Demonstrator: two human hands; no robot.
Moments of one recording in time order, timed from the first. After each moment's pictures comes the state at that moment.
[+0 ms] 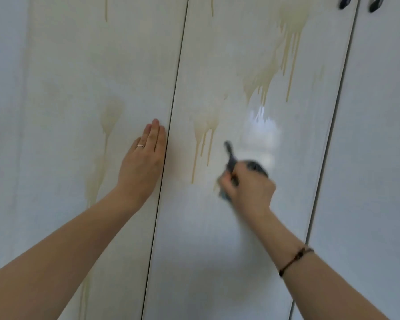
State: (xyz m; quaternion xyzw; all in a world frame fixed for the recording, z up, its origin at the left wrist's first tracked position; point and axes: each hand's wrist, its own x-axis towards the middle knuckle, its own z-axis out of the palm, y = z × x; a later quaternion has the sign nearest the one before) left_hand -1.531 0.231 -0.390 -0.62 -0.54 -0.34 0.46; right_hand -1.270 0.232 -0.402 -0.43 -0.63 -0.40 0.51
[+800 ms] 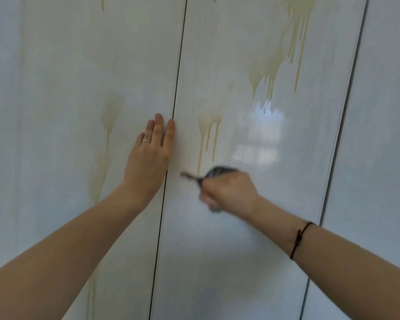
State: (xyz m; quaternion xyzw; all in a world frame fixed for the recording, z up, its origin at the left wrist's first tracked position) left_hand -1.524 0.234 -0.392 -0.62 -0.53 -0.37 0.44; right_hand -1.293 0.250 -0.406 -0.23 -0.77 -0.50 0.32
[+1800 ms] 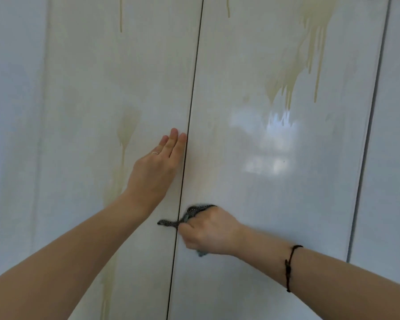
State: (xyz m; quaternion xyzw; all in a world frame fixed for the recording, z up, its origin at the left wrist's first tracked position) left_hand -1.553 0.235 -0.385 -0.64 -0.47 -0.36 0.49; right_hand -1.359 0.257 -0.458 -0.14 -0.86 -0.44 0.21
